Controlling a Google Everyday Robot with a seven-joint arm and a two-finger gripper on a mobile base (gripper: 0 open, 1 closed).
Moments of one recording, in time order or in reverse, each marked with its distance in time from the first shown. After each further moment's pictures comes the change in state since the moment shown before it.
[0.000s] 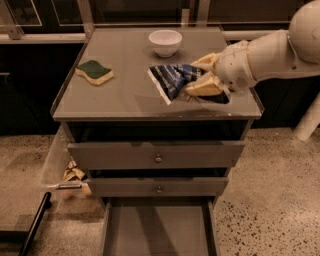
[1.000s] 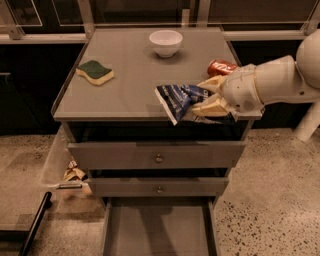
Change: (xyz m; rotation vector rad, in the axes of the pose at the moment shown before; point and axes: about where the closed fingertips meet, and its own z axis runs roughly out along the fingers) arm 0.036 0.040 -0.007 -0.007 0.029 0.058
